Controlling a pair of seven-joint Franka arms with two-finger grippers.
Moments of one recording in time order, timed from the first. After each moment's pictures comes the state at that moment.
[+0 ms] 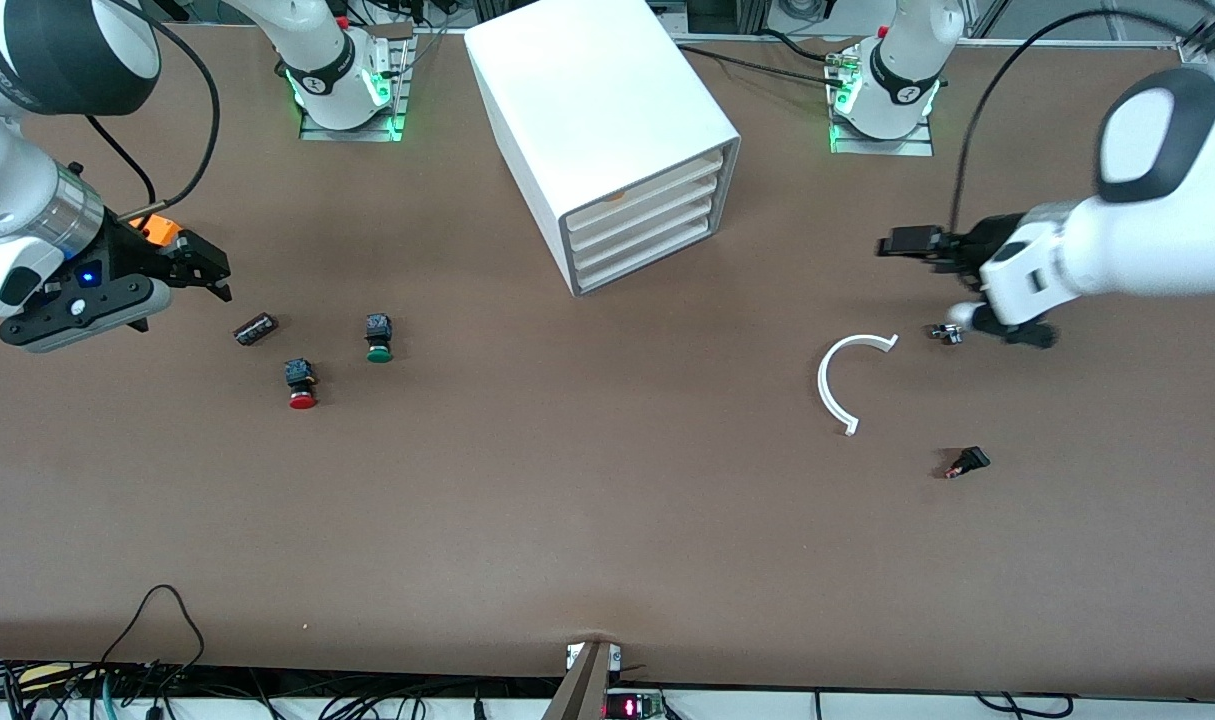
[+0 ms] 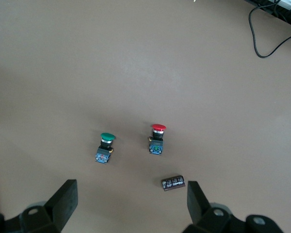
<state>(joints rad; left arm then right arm) 0.04 0.21 -0.16 -1.72 -0.46 1.49 0.08 0.24 0.11 -0.13 -1.63 0.01 1.78 -0.31</state>
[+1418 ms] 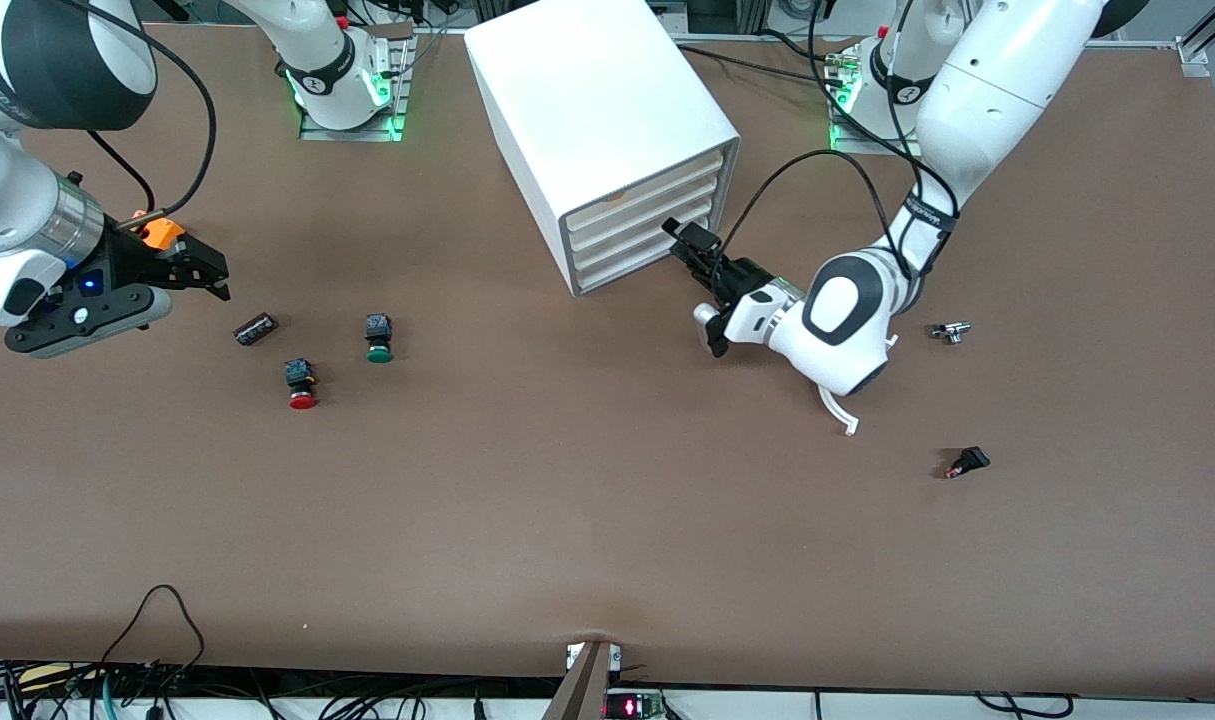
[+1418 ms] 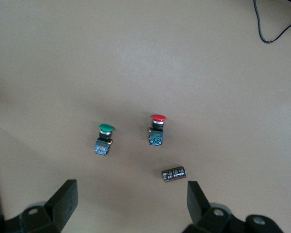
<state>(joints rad) -0.14 0.67 -0.29 -1.80 -1.01 1.60 0.77 0.22 0.13 -0.14 -1.63 0.01 1.74 -0.31</state>
